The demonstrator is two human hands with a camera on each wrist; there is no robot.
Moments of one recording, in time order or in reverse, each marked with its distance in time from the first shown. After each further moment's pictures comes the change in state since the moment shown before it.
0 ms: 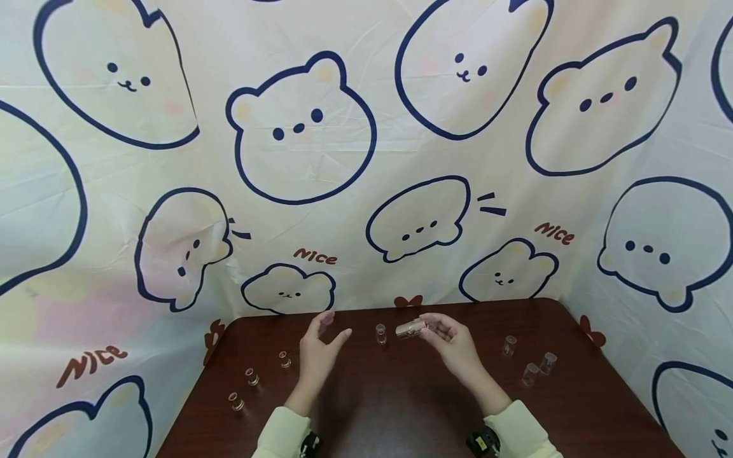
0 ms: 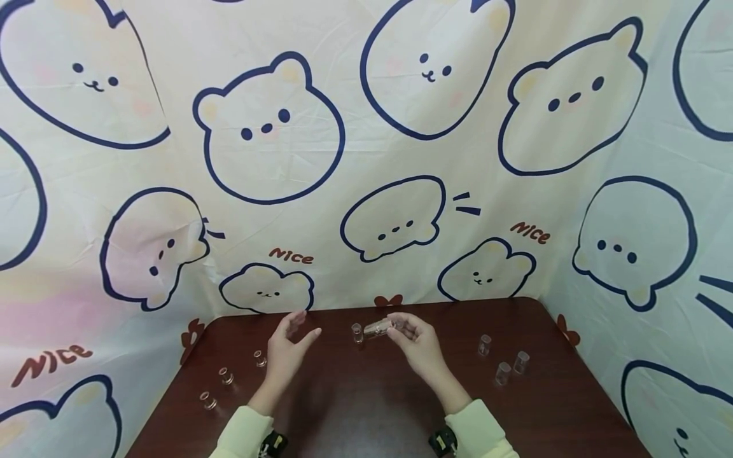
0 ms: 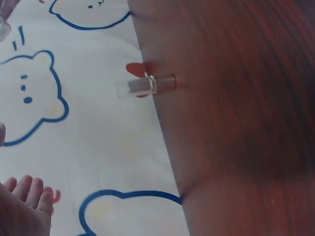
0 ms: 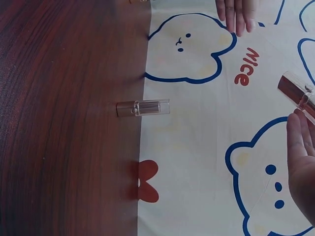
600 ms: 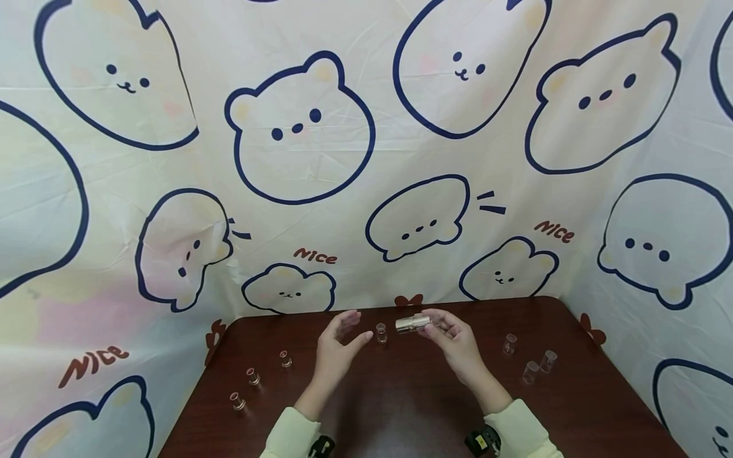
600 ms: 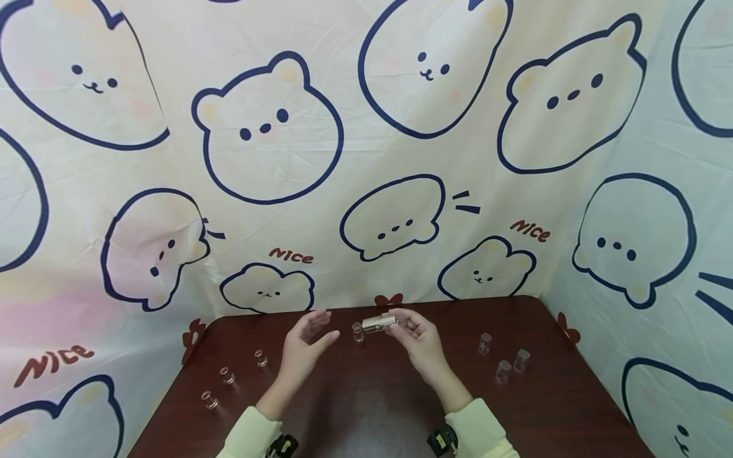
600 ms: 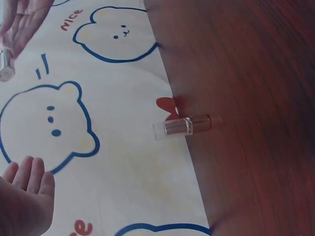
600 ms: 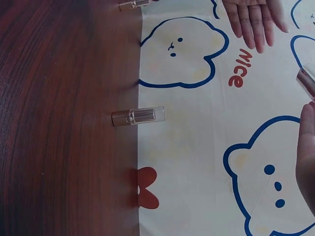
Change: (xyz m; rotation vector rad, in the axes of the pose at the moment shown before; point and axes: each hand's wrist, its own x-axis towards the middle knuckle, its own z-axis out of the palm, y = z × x) left_hand -0.013 0.042 0.013 -0.187 -0.184 -0.015; right_hand -0.002 -0.006 -0.002 0.268 -0.080 -0.053
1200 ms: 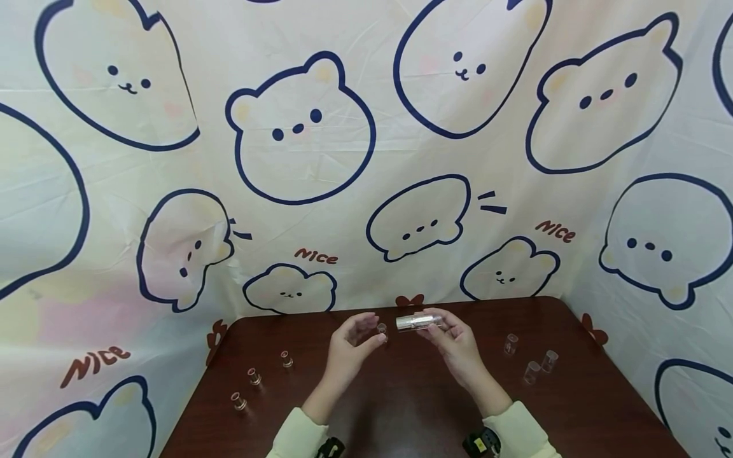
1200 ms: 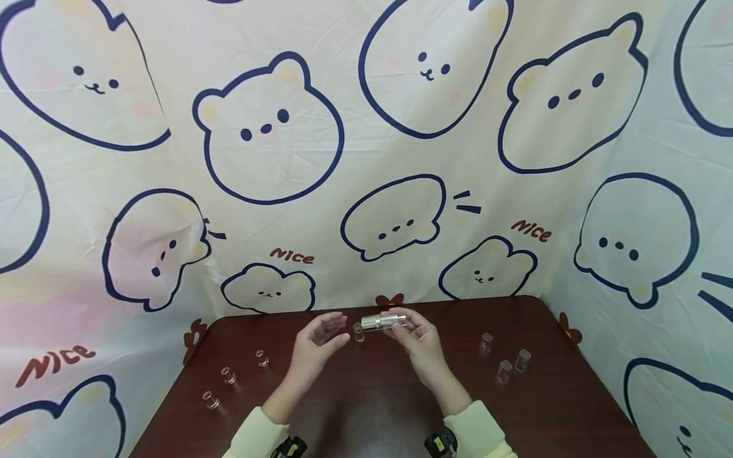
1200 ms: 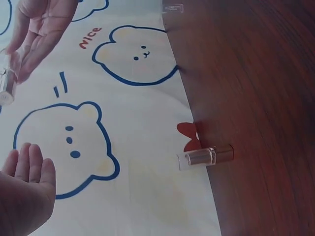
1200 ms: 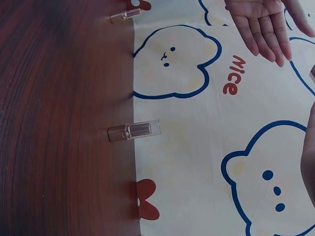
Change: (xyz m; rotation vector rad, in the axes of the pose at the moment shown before) left_hand -0.009 0.047 0.009 -0.175 -0.155 -0.020; right_hand -0.002 -0.002 0.005 0.168 -0.010 0.006
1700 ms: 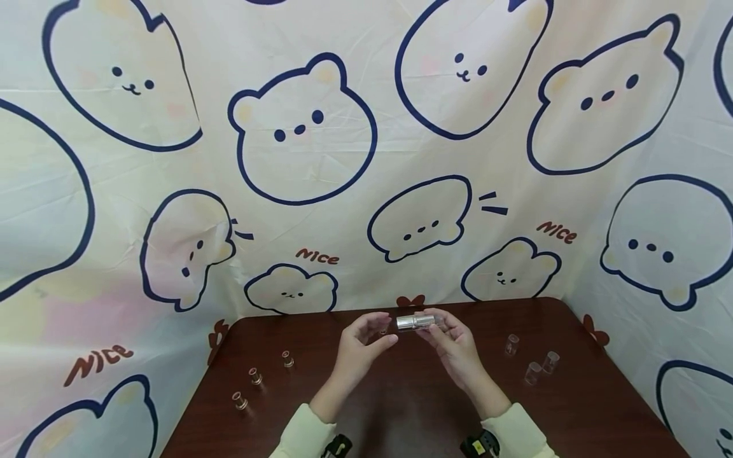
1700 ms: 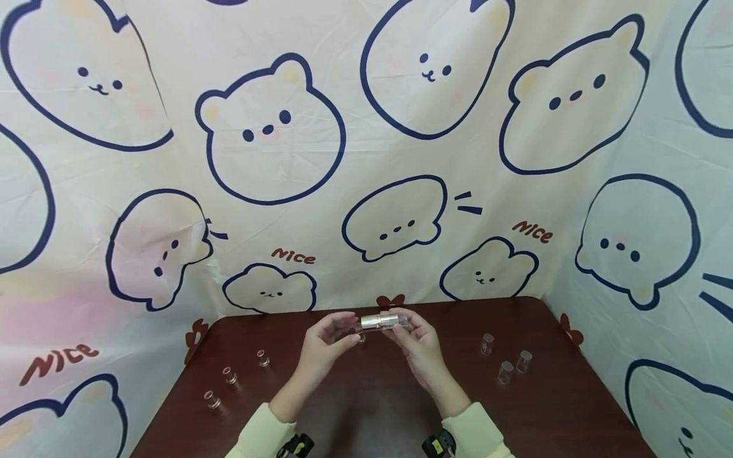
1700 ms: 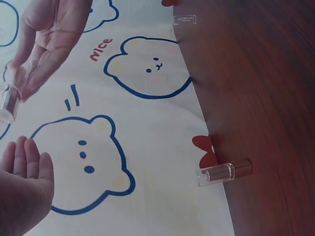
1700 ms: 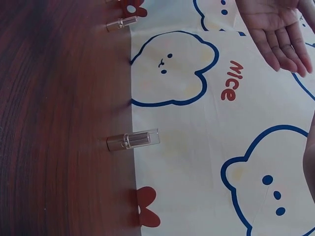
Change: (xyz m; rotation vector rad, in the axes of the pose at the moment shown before) left_hand 0.000 0.015 0.014 -0.031 -0.059 0.020; right_hand -0.002 0.000 0.004 0.127 -0.078 -0.073
